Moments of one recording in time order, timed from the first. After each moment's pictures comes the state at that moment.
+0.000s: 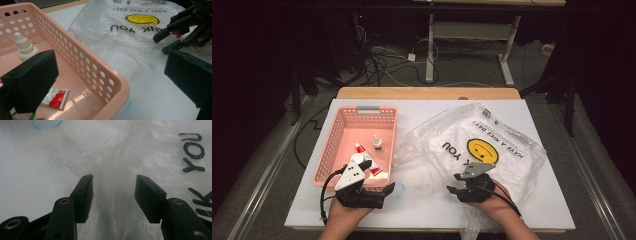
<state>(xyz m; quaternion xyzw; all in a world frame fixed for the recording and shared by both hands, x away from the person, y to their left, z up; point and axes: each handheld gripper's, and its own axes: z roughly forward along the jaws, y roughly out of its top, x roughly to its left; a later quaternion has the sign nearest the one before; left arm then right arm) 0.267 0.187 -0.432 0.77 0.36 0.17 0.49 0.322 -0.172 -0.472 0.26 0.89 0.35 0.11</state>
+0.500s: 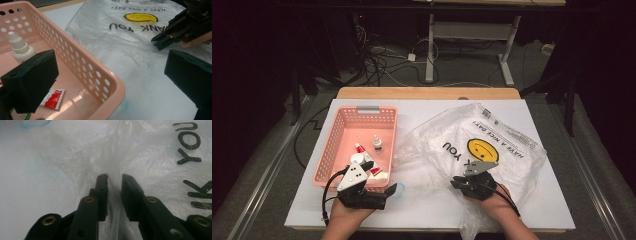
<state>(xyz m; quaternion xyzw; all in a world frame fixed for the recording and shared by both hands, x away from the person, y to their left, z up) 0.266 0.182 -0.432 0.78 0.36 0.16 0.49 0.329 -0.179 -0.480 0.28 0.88 0.36 0.10</state>
